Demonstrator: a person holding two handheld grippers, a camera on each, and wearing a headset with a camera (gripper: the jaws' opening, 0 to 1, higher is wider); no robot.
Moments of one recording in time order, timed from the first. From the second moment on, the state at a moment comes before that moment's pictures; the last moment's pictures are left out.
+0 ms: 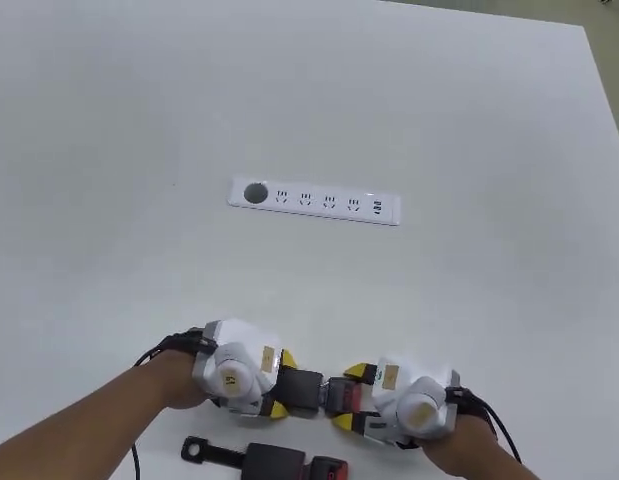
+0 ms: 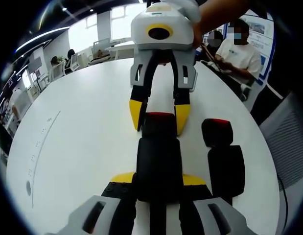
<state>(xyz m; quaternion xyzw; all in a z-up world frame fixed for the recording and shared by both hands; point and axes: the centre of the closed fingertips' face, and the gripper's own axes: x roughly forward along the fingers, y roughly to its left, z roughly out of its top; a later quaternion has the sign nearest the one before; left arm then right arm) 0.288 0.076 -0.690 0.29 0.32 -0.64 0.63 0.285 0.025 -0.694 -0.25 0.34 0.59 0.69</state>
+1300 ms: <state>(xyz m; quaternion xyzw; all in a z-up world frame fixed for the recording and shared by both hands) 0.289 0.077 -0.691 0.31 0.33 -0.64 0.63 0.283 -0.015 -0.692 -0.24 0.34 0.58 0.70</state>
